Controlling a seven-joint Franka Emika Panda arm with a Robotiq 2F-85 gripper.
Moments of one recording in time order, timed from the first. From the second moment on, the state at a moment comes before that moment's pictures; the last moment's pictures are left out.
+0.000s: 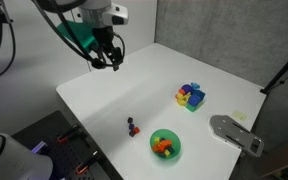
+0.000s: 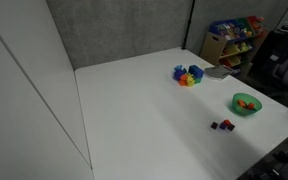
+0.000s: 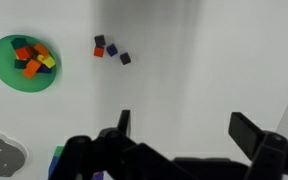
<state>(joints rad) 0.01 -0.50 -0.06 -2.55 0.13 2.14 -0.13</state>
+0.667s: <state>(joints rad) -0.04 -0.08 -0.06 -2.59 -0.02 2.51 -0.12</state>
